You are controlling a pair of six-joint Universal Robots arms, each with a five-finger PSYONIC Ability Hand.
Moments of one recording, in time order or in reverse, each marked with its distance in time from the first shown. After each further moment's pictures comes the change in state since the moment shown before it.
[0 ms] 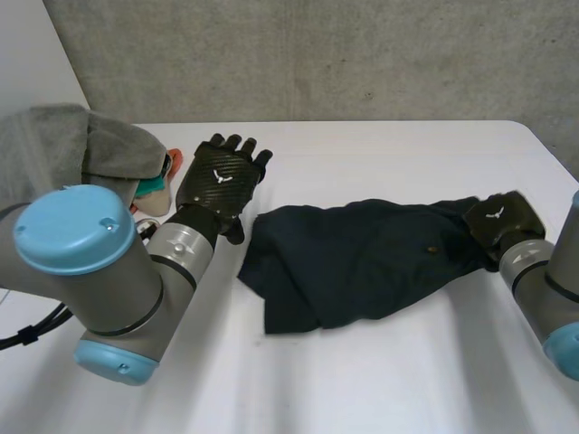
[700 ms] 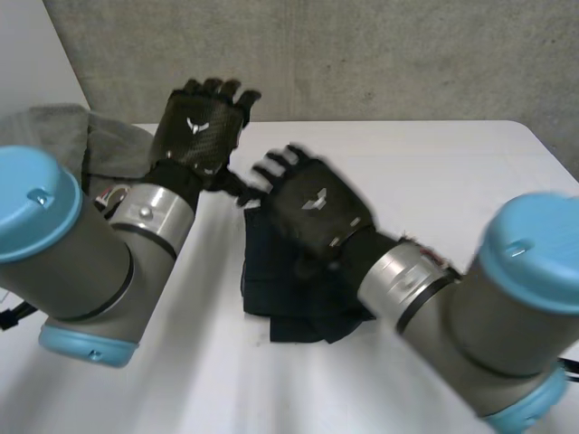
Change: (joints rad) left arm 0.006 0.121 0.041 -0.004 -0.014 -0.154; right arm 0.420 -0.105 -0.062 -0.156 -0.359 0.420; left_hand 0.000 0.000 0.000 0.000 0.000; right_hand -0.826 -0.961 -0.945 -0.984 -0.913
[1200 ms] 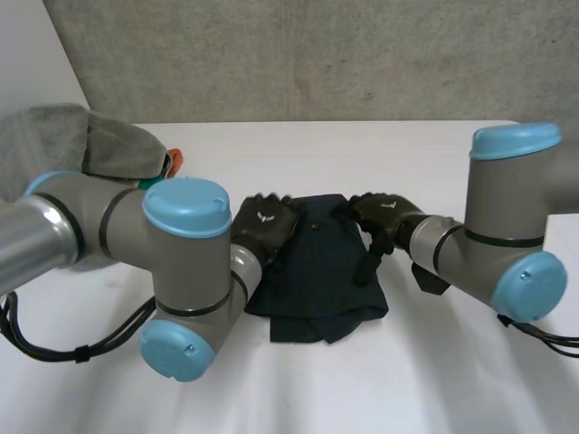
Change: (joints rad) left arm -0.128 -0.438 0.334 -0.397 -0.079 -0.135; right arm -0.215 0.425 -0.465 0.561 0.051 0.194; left_hand 0.000 0.000 0.000 0.000 -0.002; right_hand -0.016 -0.001 -0.001 0.000 0.000
